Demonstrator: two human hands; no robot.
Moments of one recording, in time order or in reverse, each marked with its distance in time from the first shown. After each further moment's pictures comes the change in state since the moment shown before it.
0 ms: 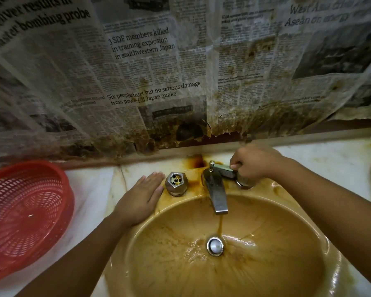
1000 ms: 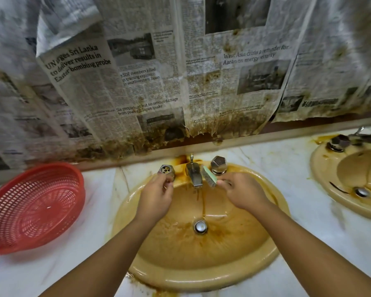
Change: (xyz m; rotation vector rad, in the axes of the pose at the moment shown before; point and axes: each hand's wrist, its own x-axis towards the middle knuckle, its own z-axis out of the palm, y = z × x) left_hand -0.088 0.156 -0.026 -0.297 0.456 -0.086; right_hand -0.157 -0.057 0.053 0.444 0.347 0.315
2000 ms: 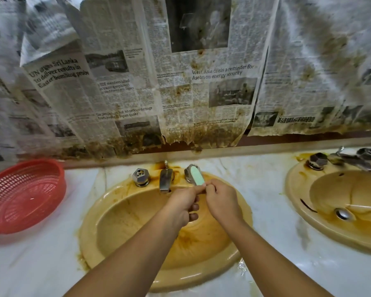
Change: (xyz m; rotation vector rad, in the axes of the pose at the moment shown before) left_hand 0.000 0.165 0.113 -0.918 -0.291 -0.892; right_hand -0.021 0.057 -0.017 0.564 0.162 0.049
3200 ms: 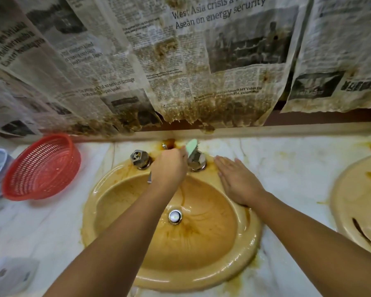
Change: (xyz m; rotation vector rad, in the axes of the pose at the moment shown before) left_hand 0.082 0.051 0.019 1.461 0.690 0.445; right_hand 0.161 0.145 0.014 -0.522 -0.569 -0.565
